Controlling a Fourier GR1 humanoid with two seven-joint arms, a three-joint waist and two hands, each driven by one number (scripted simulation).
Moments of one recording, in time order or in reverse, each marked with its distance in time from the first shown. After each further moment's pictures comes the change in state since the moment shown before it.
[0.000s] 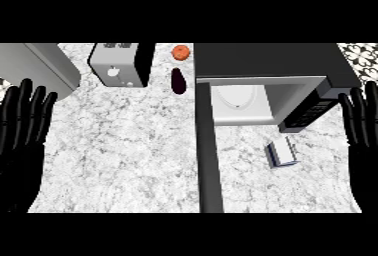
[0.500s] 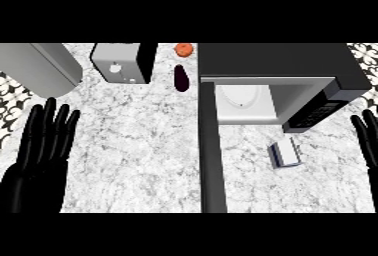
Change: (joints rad) left arm 0.114 -0.076 -0.112 -0.016 0.090 0.051 -0.001; right arm 0.146 -0.064 -0.064 -0.061 -0.100 0.110 0.029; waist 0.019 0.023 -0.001
